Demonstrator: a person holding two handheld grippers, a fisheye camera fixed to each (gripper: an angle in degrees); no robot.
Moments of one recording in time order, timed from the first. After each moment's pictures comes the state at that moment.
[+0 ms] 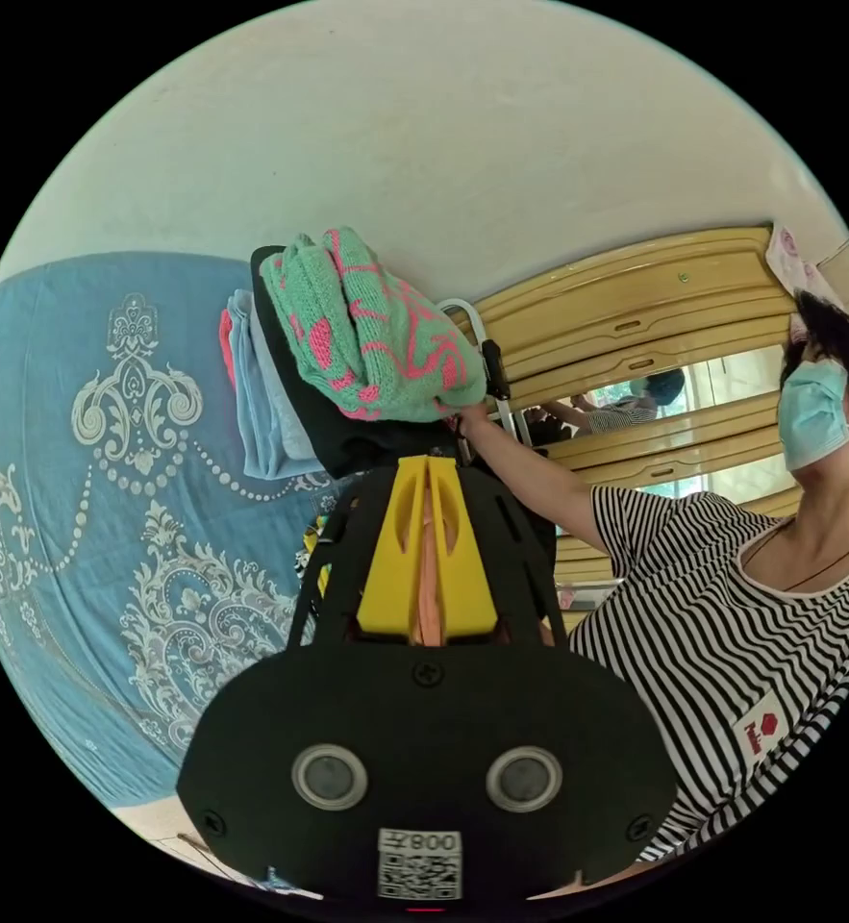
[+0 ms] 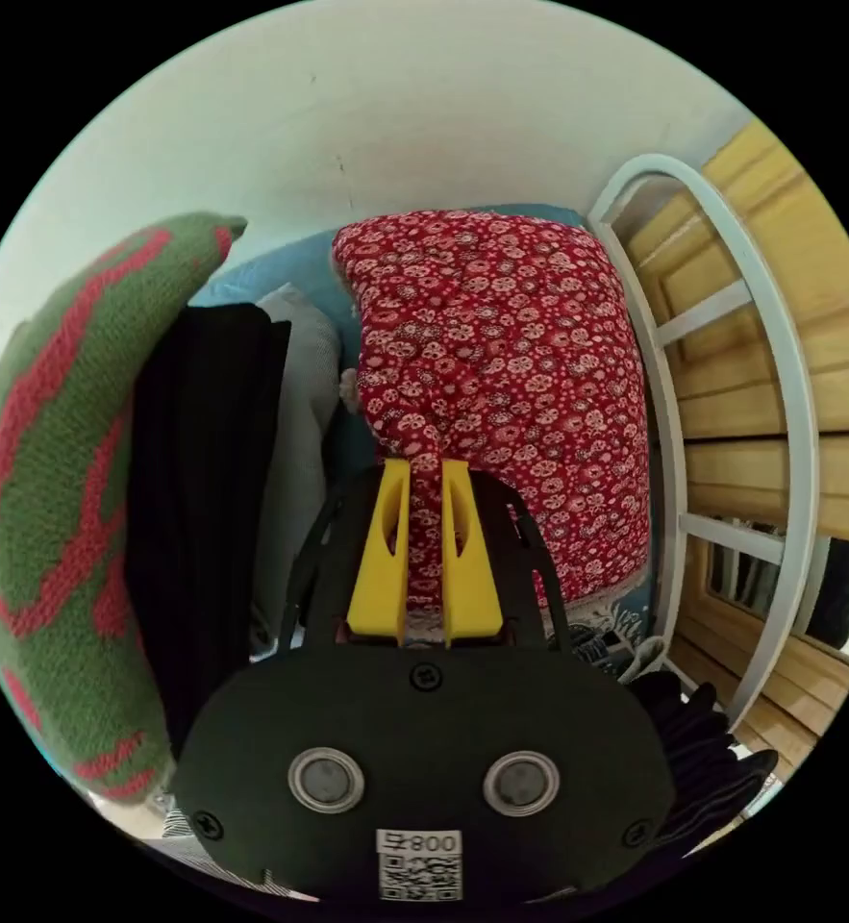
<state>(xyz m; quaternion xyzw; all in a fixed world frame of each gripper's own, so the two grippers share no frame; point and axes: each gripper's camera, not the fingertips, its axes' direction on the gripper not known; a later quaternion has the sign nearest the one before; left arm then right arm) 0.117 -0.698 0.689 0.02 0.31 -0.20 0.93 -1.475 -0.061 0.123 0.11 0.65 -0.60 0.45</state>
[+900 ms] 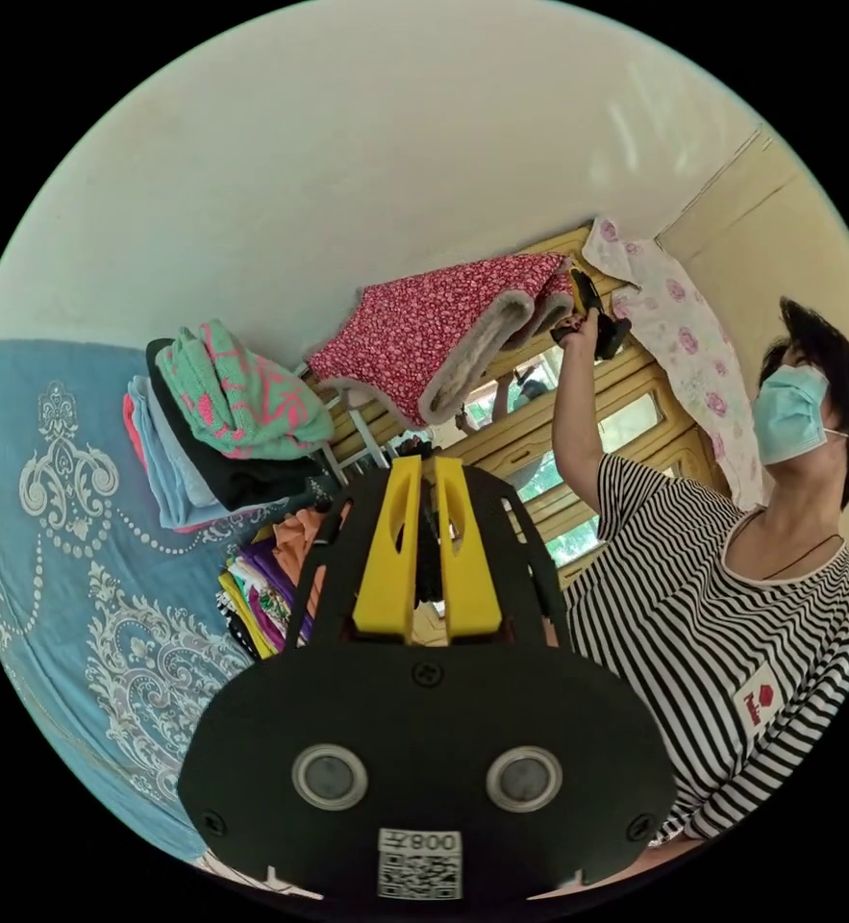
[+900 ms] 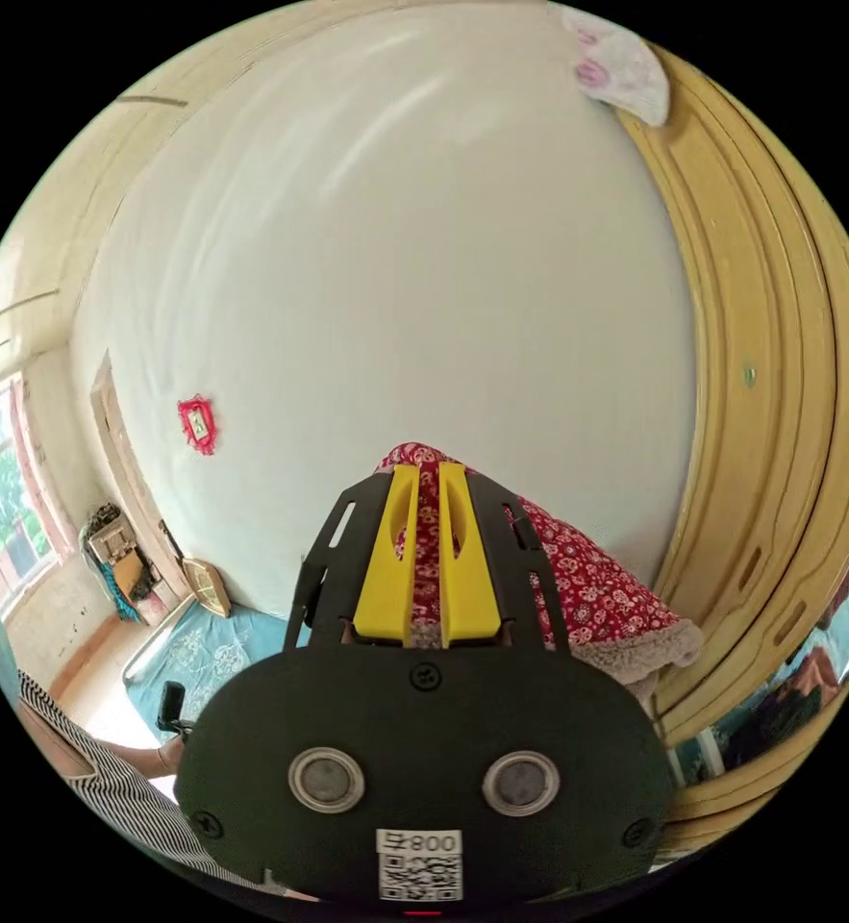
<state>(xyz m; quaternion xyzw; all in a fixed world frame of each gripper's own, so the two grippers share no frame) -0.047 -0.488 0.455 0.18 0.44 -0.11 0.87 -1.492 0.632 -0.119 0.14 0.15 -0.89 0.40</state>
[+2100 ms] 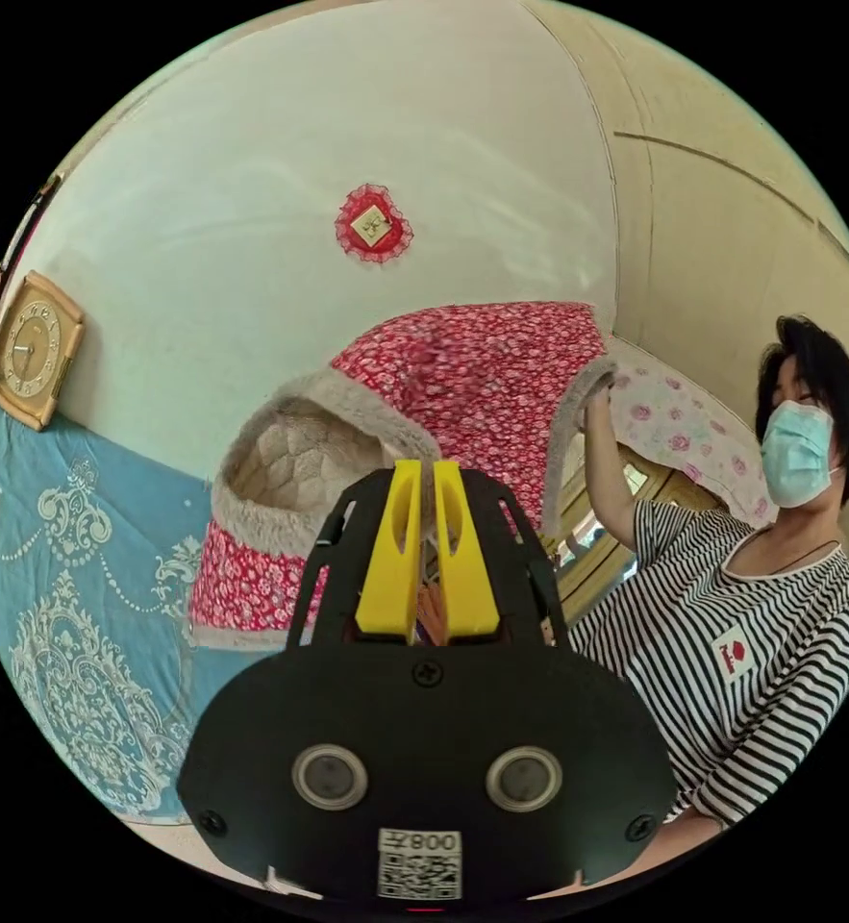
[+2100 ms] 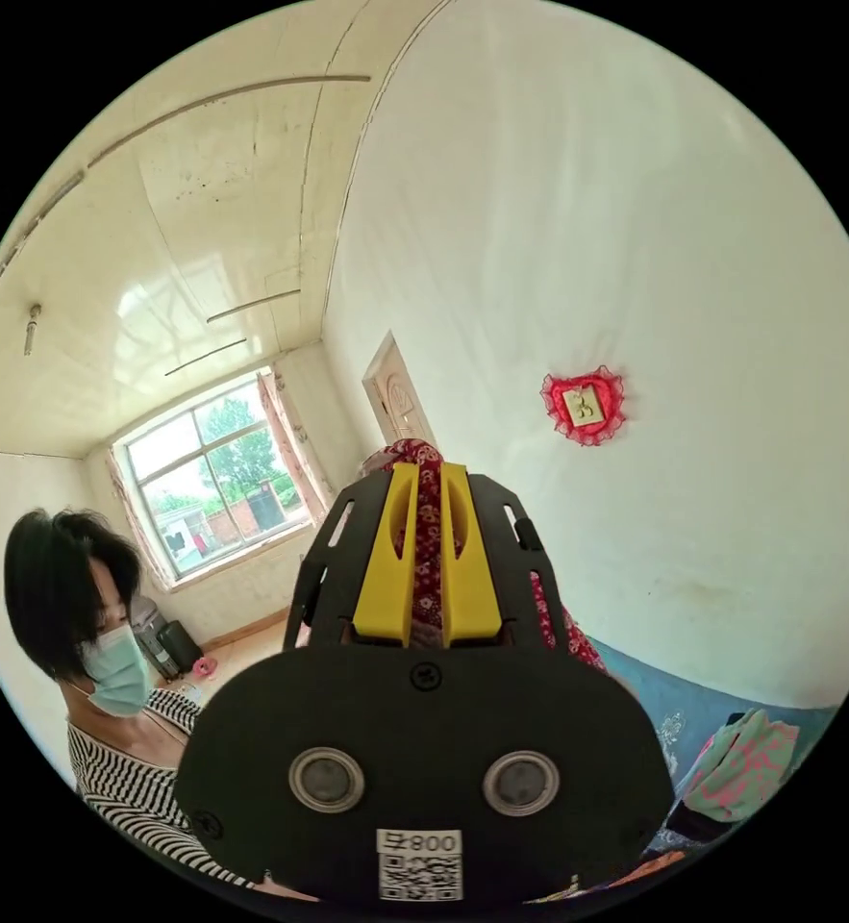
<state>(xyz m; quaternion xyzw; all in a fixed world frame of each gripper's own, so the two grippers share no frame) -0.424 0.098 -0.040 0.42 0.26 -0.15 0.85 -1.024 0.994 0.109 -0.25 0.00 -0.88 0.40</state>
